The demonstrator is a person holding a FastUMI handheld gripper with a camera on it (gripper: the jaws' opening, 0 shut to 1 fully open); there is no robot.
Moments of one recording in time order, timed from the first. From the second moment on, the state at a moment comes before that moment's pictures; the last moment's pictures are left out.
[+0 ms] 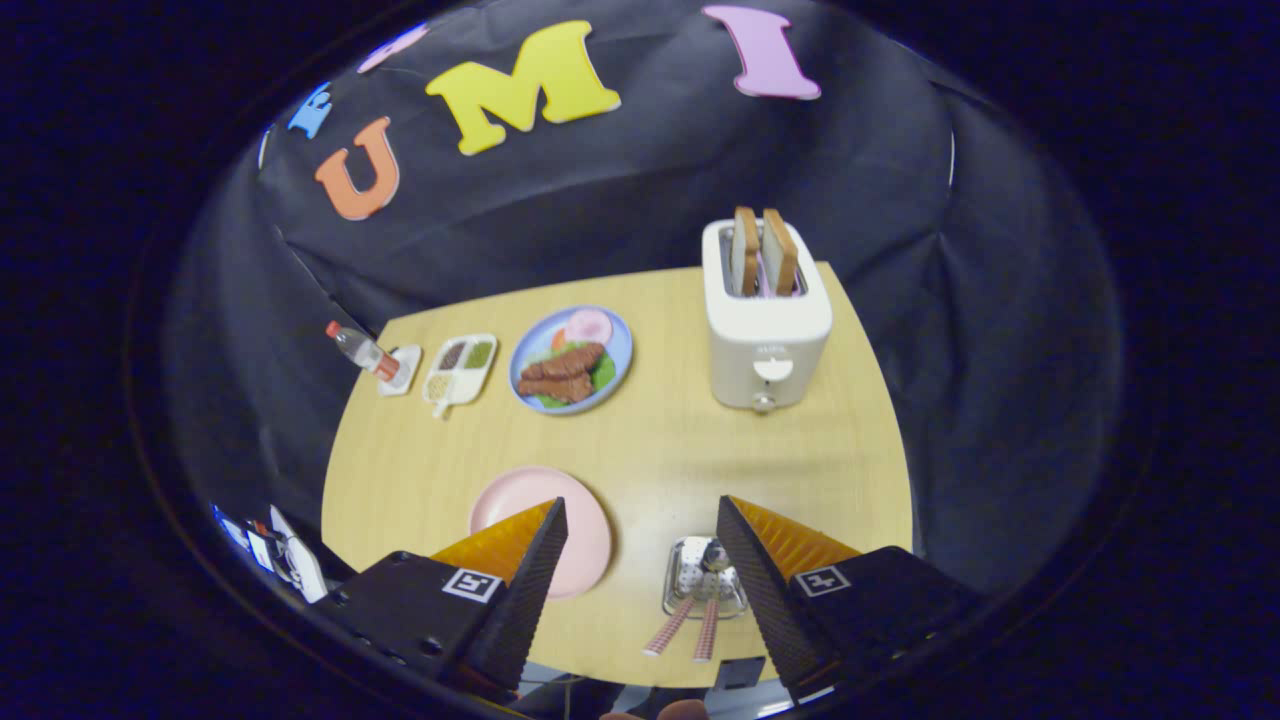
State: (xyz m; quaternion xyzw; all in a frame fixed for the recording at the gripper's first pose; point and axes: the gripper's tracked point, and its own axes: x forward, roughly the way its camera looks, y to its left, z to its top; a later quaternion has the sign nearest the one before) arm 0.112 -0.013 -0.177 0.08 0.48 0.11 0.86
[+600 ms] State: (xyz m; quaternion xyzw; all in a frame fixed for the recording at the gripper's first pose) arm 0.079 0.021 -0.020 0.08 0.18 0.09 0.98
